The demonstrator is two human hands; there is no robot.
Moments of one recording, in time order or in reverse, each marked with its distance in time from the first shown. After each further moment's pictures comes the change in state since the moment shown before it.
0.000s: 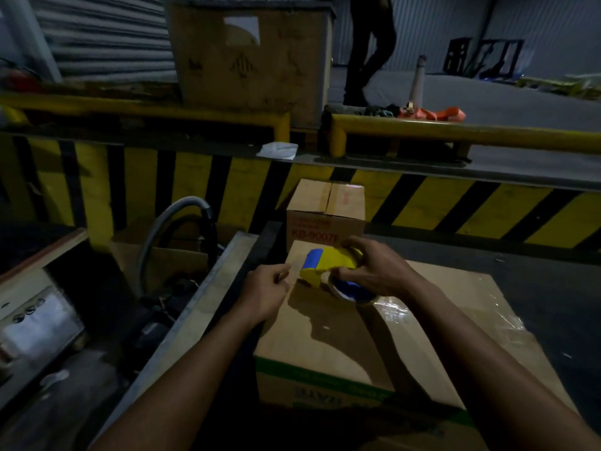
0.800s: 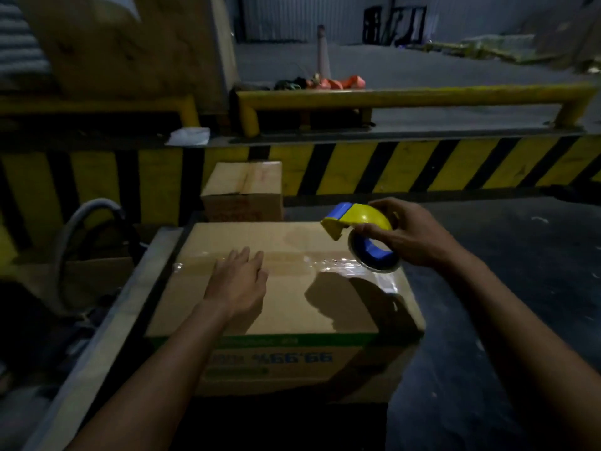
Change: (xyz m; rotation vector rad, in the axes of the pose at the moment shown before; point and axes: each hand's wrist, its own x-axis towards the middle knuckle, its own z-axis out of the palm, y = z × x) left_hand -0.054 0.099 0.094 0.684 -0.233 0.193; right_hand -0.173 0.107 -0.124 0.127 0.343 0.164
